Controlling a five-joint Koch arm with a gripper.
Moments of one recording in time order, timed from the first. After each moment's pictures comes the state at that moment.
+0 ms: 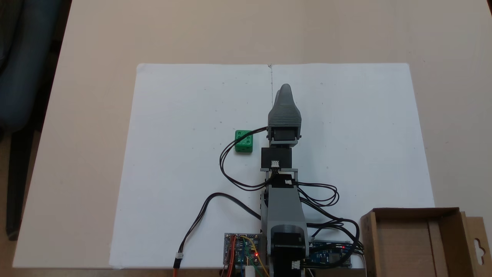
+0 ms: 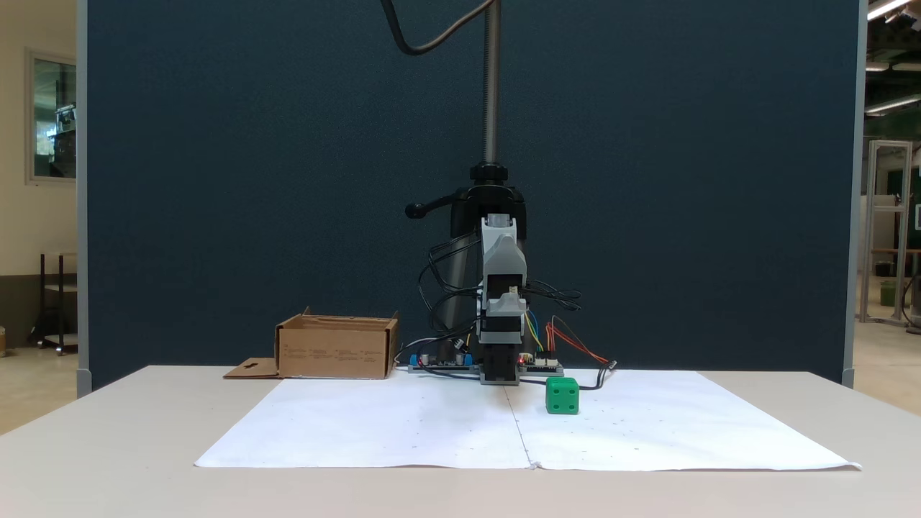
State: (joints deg) arm 0.4 129.3 175.6 -87.8 1.4
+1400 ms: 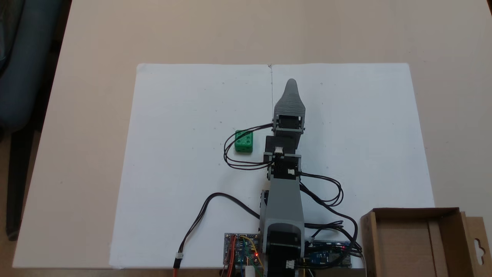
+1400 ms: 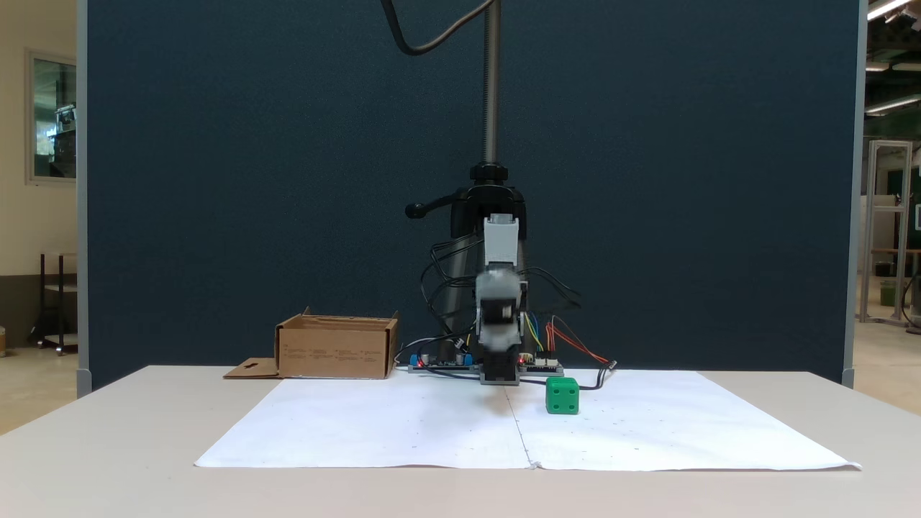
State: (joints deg) arm 4.5 129.3 163.3 -48.9 1.3
